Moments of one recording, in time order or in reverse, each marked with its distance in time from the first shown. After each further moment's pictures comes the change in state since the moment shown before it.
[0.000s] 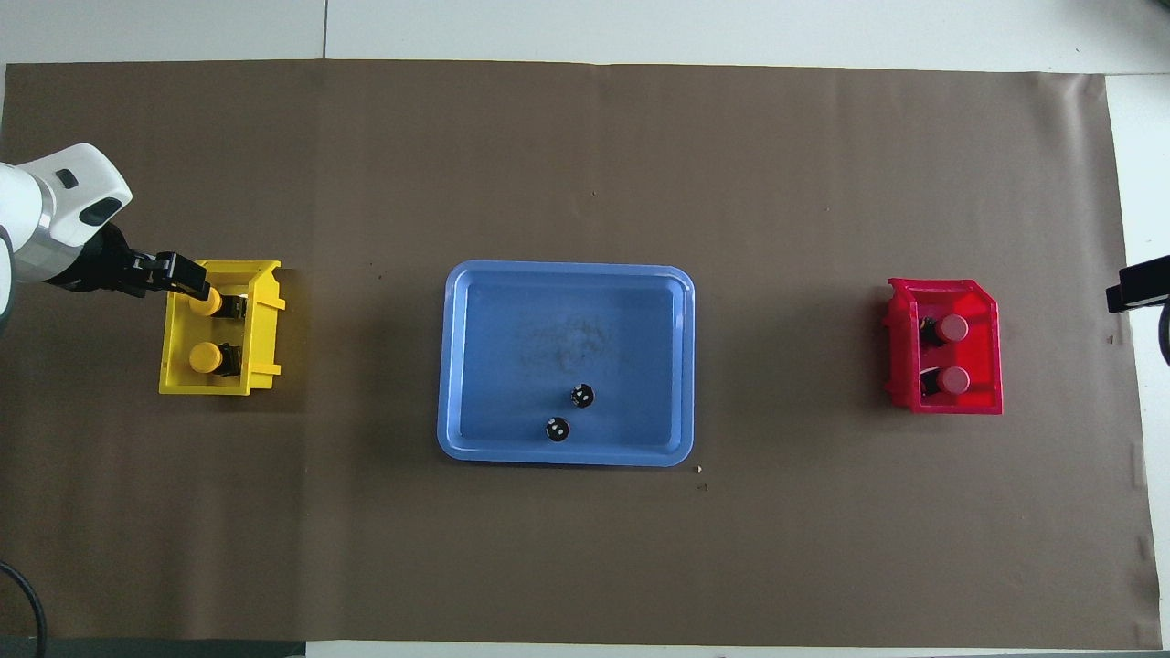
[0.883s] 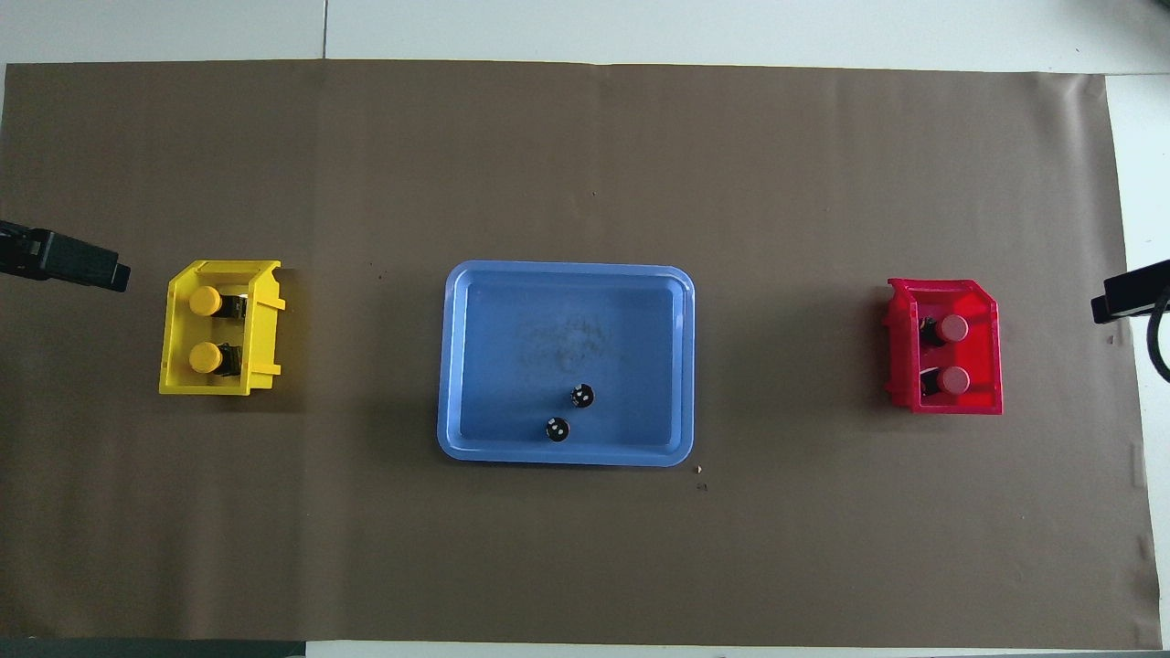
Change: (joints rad) left arm -0.066 -0.134 -0.031 0.282 0.004 -0.358 -0.008; right arm 0.009 -0.001 0.005 0.000 0.022 -0.032 0.000
